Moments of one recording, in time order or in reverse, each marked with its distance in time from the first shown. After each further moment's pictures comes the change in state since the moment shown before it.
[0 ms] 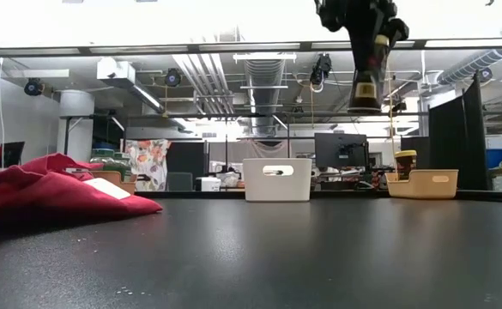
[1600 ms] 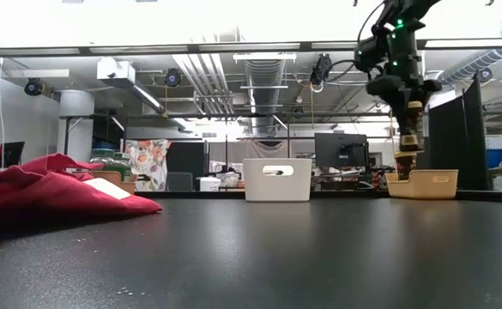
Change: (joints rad) left arm 0.020 -0.001 -0.137 -0.043 -0.131 0.018; right arm -0.901 -0.089 -0.245 0.116 -0.003 -0.559
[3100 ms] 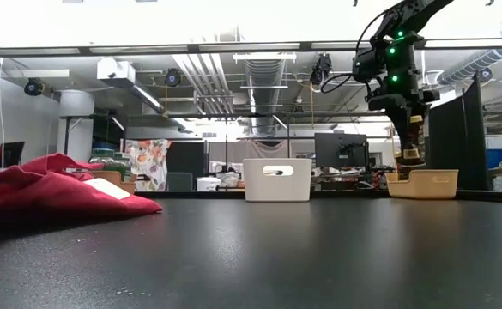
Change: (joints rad) left arm 0.021 0.000 0.000 -0.026 -0.015 0.000; right arm 0.017 0.002 -0.116 0.138 0.106 -0.024
